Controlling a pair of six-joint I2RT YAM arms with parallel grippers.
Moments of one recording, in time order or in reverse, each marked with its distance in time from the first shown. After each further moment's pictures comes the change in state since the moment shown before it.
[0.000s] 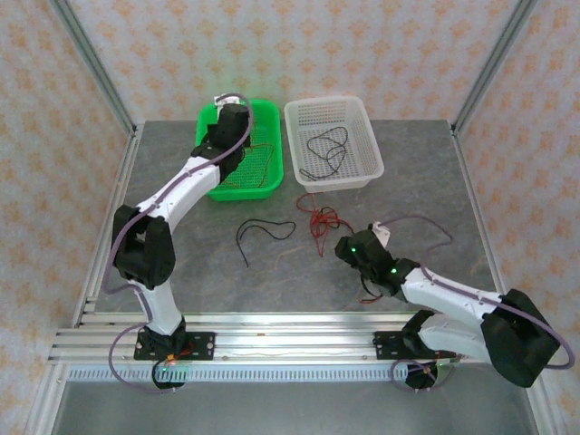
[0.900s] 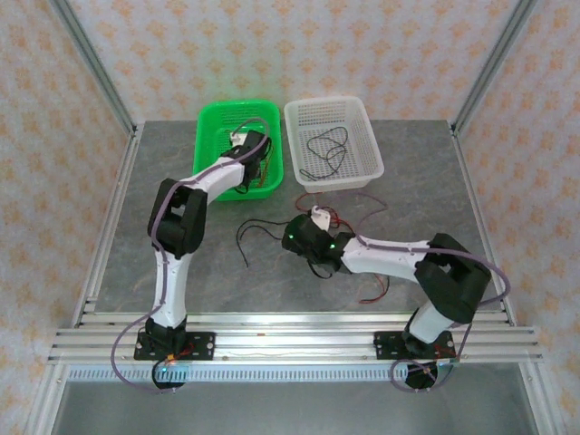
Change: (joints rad) left arm 0.000 0.312 0.146 -0.258 -0.071 -0.197; right arm 0.191 0.527 0.416 0.025 0.023 0.096
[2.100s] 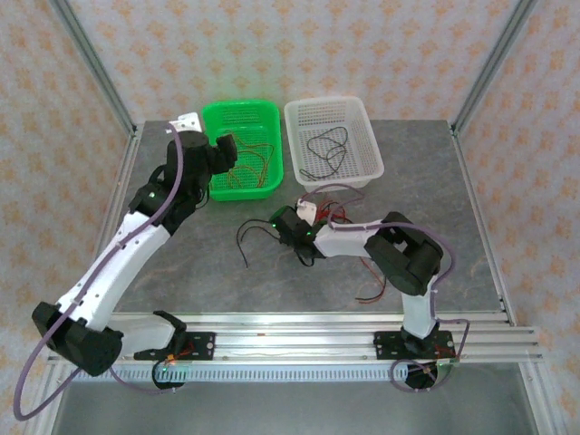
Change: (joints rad) left arm -0.079 -0.951 -0.405 0.025 0.115 -0.004; right arm -0.053 0.280 0.173 0.034 0.044 -0.085
